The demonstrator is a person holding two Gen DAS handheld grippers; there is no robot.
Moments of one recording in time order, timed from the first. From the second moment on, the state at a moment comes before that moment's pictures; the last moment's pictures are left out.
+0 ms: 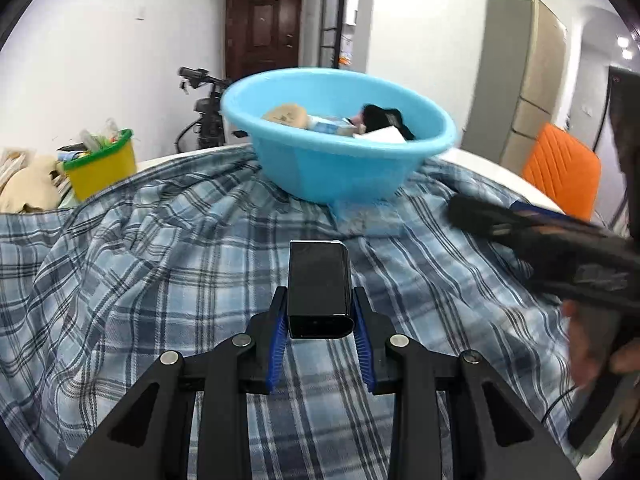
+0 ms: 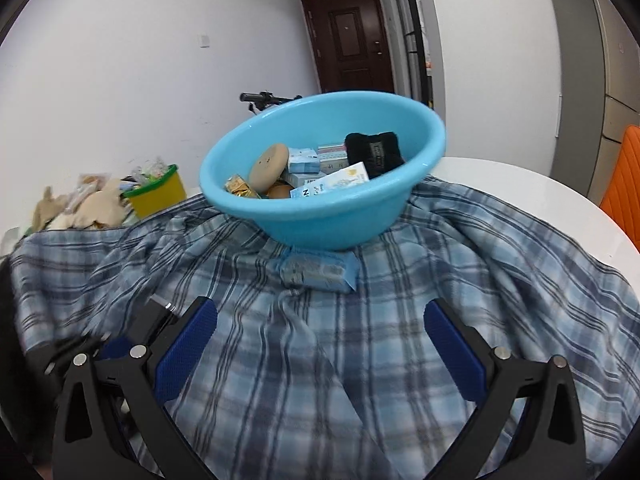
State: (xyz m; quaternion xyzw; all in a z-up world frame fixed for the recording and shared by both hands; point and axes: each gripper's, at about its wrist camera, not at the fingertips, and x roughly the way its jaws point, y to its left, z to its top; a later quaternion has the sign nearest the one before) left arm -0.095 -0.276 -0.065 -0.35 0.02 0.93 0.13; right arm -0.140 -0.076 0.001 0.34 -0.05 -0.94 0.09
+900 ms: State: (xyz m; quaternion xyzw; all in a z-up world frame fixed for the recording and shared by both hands) left arm -0.189 -0.314 -0.080 -0.38 -0.03 0.92 0.09; right arm -0.247 -0.105 -0.073 0.43 -0.05 -0.90 0.02
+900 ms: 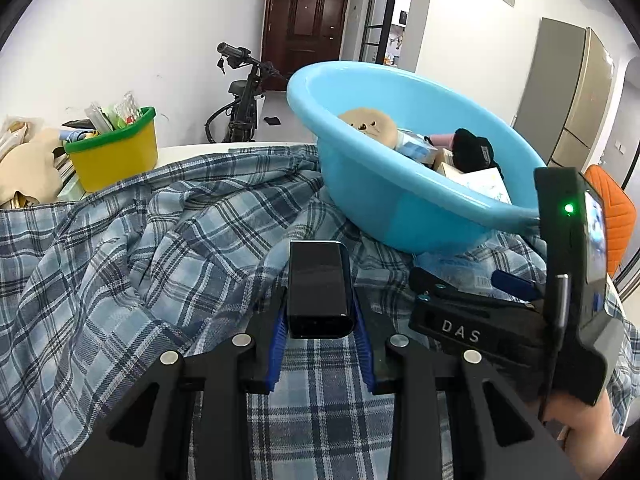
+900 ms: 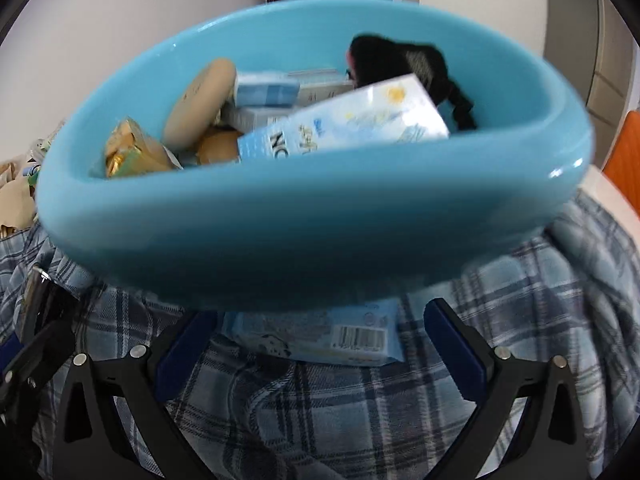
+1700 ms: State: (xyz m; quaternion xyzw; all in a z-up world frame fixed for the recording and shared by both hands) left arm -0.087 -0.229 -0.032 -0.33 0.02 0.93 0.14; right arm -0.091 -0.051 0.003 0.38 0.04 -0.92 0.12
